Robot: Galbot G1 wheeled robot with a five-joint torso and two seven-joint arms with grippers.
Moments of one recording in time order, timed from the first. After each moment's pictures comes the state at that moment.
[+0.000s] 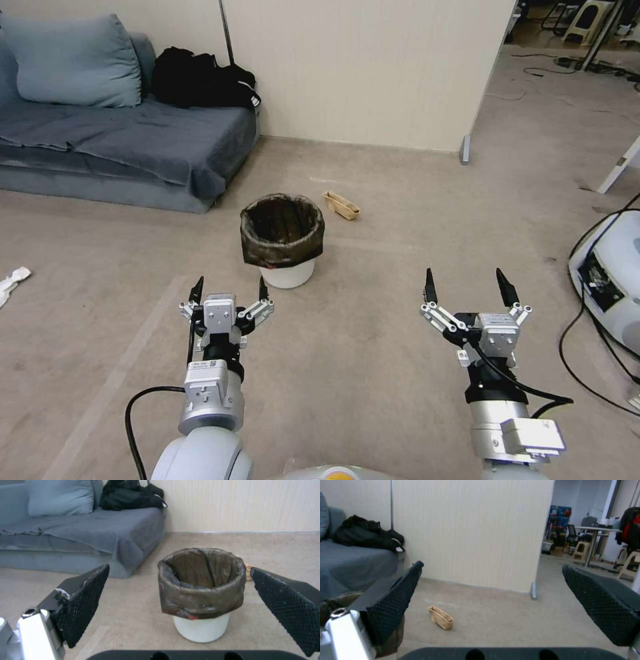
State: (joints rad) left arm 1.71 -1.53 -0.29 -2.41 0.20 0.32 -0.31; right arm -1.86 1.61 0.43 2.41 -0.22 0.14 0.10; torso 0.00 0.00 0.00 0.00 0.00
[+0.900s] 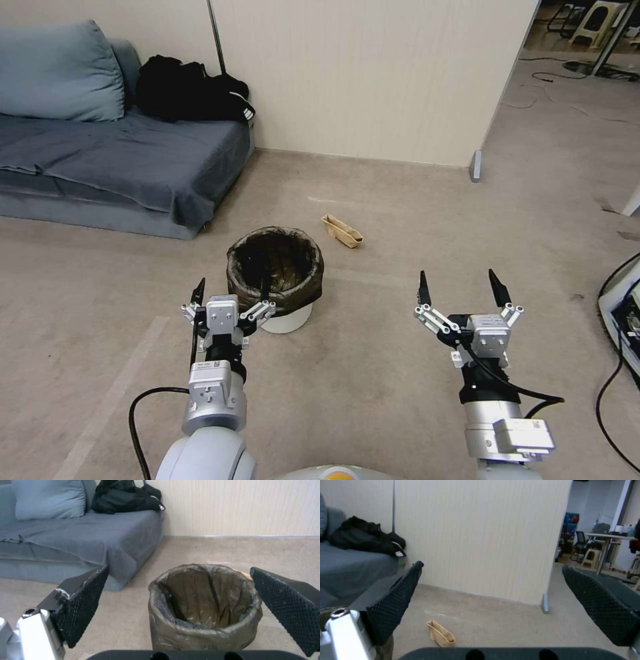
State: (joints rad) left arm 1.71 -1.54 -0.28 -2.41 0.21 0.32 -0.31; right arm -1.85 1.61 0.41 2.37 -0.25 0.19 0.08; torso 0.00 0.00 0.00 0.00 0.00
